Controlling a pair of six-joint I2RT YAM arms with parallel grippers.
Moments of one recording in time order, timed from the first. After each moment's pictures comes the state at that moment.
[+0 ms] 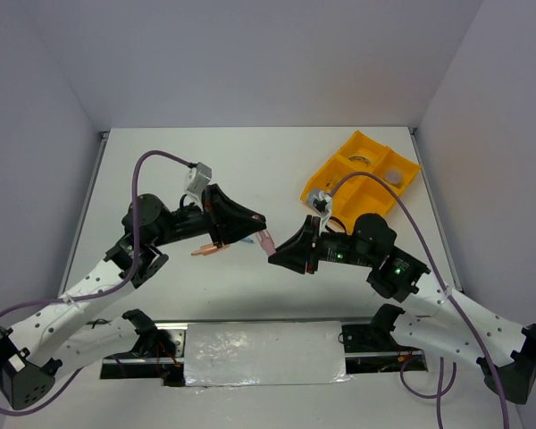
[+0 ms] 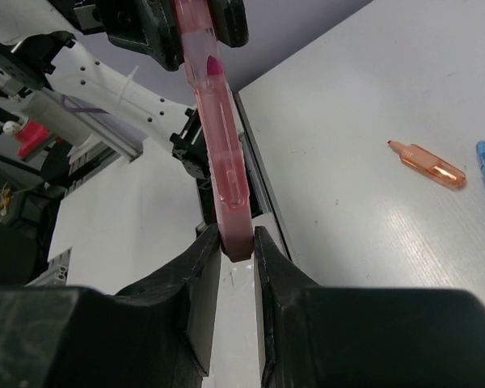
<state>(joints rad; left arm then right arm) -0.69 0.91 0.83 0.29 0.63 -0.56 0.84 0.75 0.70 0.02 -0.51 0.50</state>
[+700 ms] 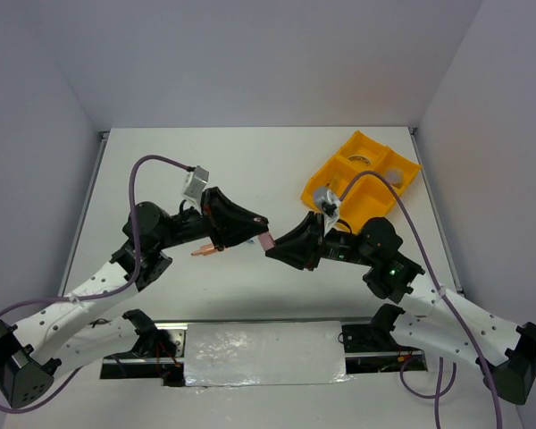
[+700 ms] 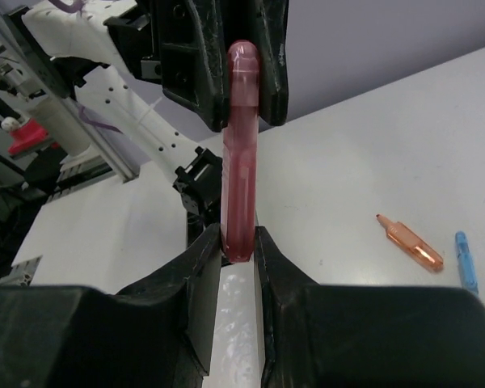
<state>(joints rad) -0.70 0.93 0.76 0.47 0.62 -0.64 0.83 0.76 0.63 0.30 -0.55 0.44</state>
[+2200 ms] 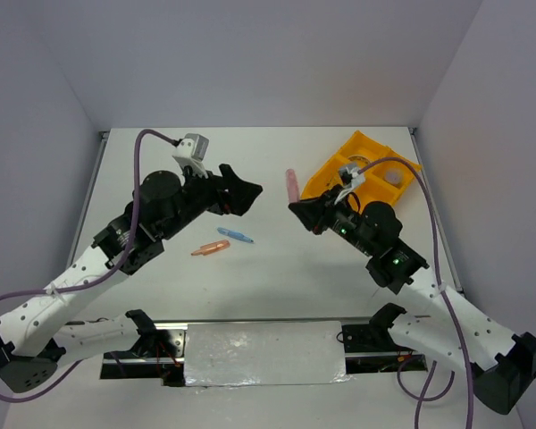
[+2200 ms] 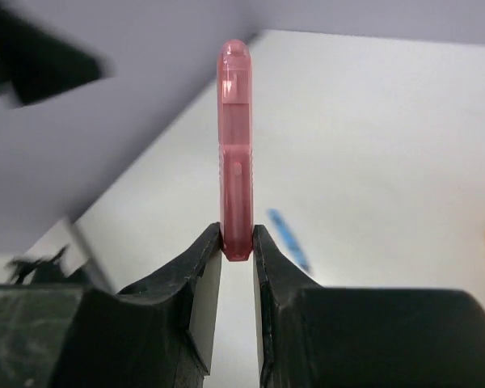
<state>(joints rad) -0.78 1.01 1.15 -0.22 -0.05 -0.53 0.67 0.80 0.68 0.18 -0.23 0.41</state>
